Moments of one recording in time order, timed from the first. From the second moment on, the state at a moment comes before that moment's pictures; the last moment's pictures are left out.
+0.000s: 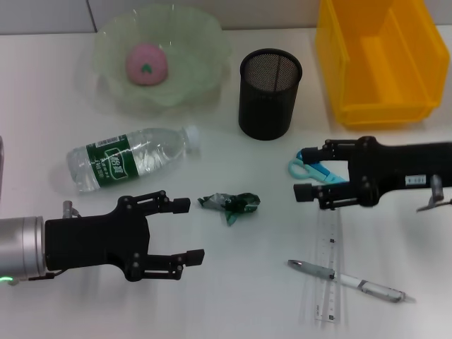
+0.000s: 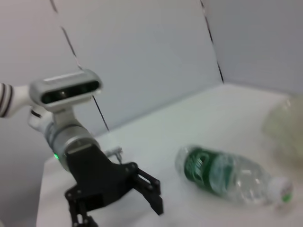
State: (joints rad) left arm -0.40 -2.00 1.11 0.42 1.66 1.60 -0.99; right arm 0.52 2.05 -0.86 -0.71 -1.96 -1.65 1.51
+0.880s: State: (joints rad) left arm -0.40 -2.00 1.10 0.42 1.66 1.58 -0.97; right arm 0.82 2.03 -0.97 -0.87 -2.34 -1.71 1.88
